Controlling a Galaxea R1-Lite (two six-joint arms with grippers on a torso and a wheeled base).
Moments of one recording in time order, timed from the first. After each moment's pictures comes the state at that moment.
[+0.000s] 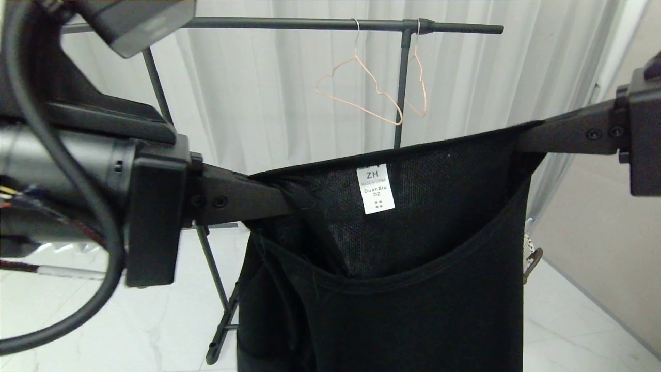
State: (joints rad) left arm -0.76 1.34 -1.38 0.46 -0.33 -0.04; right arm 0.98 1.41 -1.66 0.63 -0.15 0.06
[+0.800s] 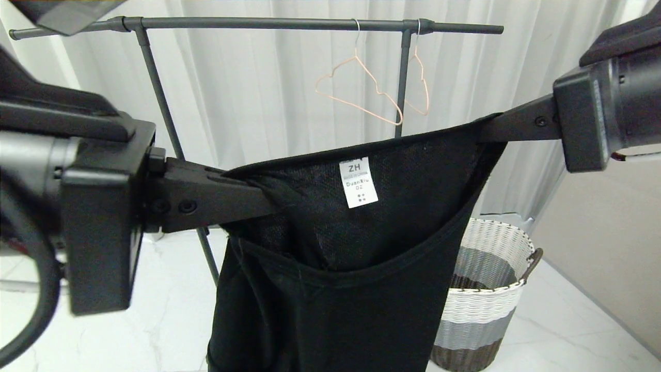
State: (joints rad) left arm -0.80 1.30 -1.37 0.46 -0.25 0.06; right arm 0.98 1.52 -1.83 0.73 -0.15 0.05
